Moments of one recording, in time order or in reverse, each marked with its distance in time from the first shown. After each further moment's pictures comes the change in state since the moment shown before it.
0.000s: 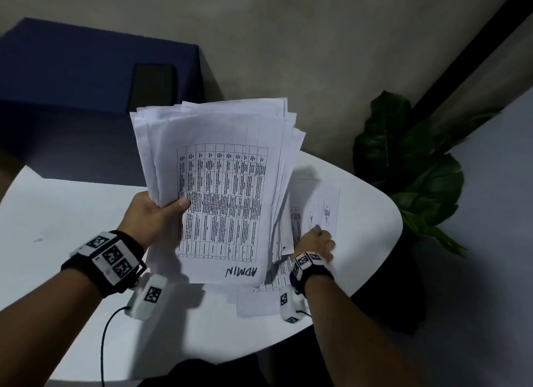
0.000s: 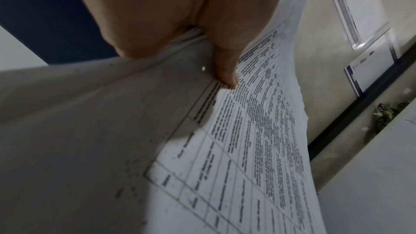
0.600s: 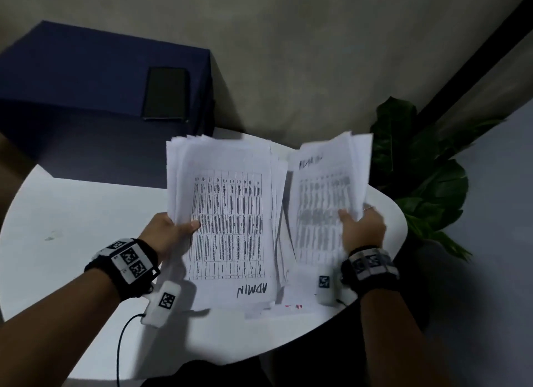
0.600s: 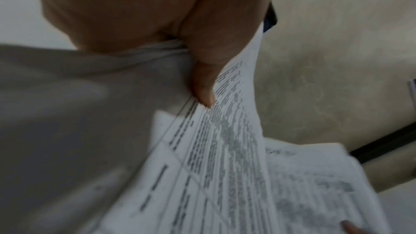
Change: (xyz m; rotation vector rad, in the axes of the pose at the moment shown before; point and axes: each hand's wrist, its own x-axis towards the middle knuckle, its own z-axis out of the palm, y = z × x) left_hand 0.000 -0.032 0.008 0.102 -0.045 -0.312; right_hand -0.016 0.021 -0.111 0.565 0.370 -0.204
